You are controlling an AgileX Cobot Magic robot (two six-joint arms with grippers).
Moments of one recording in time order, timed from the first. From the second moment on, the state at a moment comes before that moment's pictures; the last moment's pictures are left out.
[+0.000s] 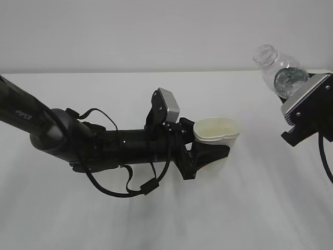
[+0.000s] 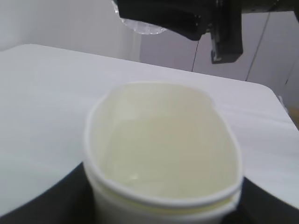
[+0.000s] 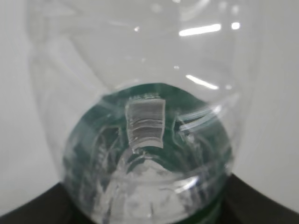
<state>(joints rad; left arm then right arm) -0.57 2.28 -1.14 0.89 -1.11 -0.52 0.11 1.64 -0.44 -0.12 -1.00 -0.83</state>
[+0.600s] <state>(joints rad) -0.50 2.28 -1.14 0.89 -1.09 -0.52 0.11 1.64 -0.44 -0.12 -1.06 -0.34</state>
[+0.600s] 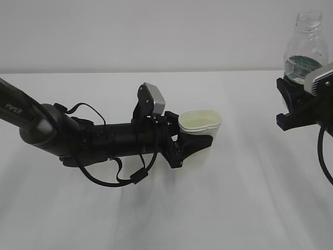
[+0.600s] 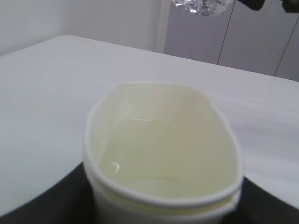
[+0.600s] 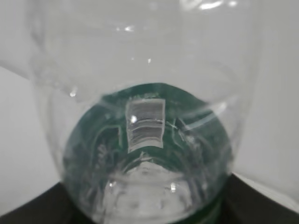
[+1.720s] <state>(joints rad) -0.44 2.28 -1.14 0.90 -1.10 -0.50 0.11 1.85 -0.53 -0.12 -1.12 0.00</state>
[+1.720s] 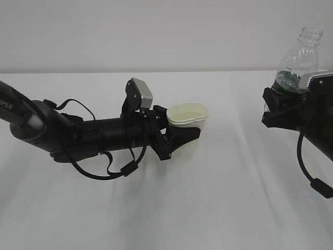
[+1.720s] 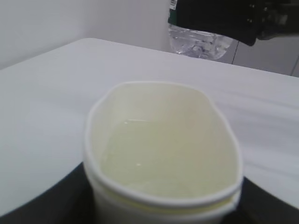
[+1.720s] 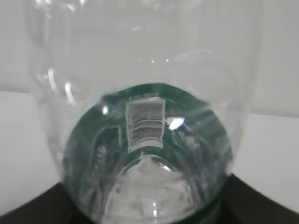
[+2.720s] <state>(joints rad) -0.41 2.28 -1.14 0.93 -1.11 -0.50 0.11 2.14 -0.75 -0.21 -1.12 0.09</state>
